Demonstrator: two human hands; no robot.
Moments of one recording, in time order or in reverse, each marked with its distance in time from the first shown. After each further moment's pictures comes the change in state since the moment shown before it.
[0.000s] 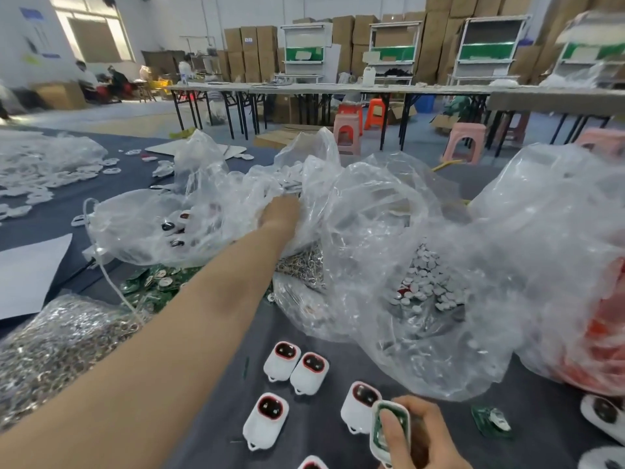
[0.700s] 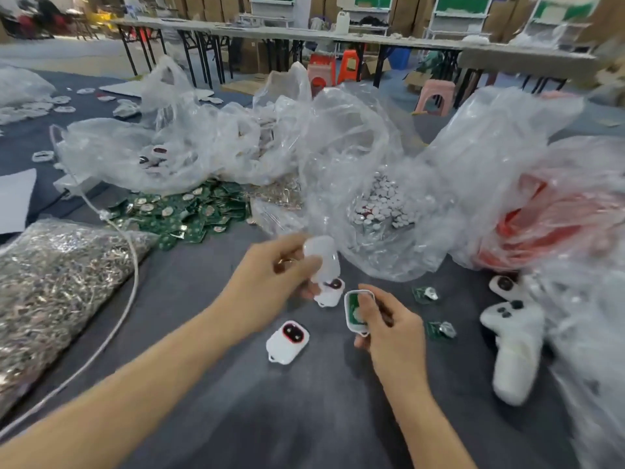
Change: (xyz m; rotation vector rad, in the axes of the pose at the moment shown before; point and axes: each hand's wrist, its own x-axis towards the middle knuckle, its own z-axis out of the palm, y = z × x) left_hand -0.316 0.016 -0.061 -1.195 -0.310 0.185; right_hand -0.013 -0.010 -0.035 0.238 -0.119 0.197
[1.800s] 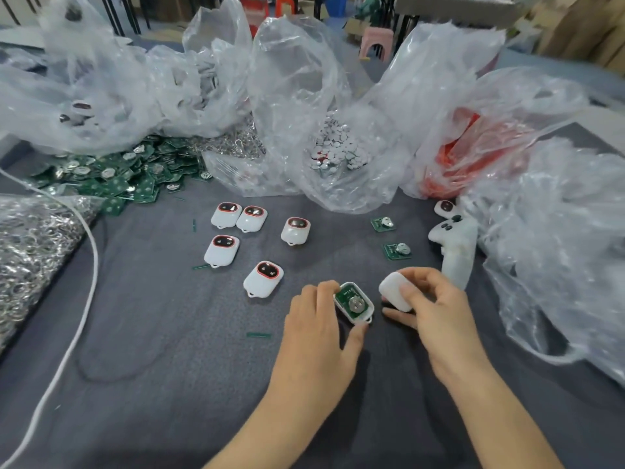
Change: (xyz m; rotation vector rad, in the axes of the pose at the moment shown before) left_hand -0.113 -0.035 0.094 0.618 -0.051 0.074; right_hand -0.072 -0.017 -0.070 0.054 0.188 0.181
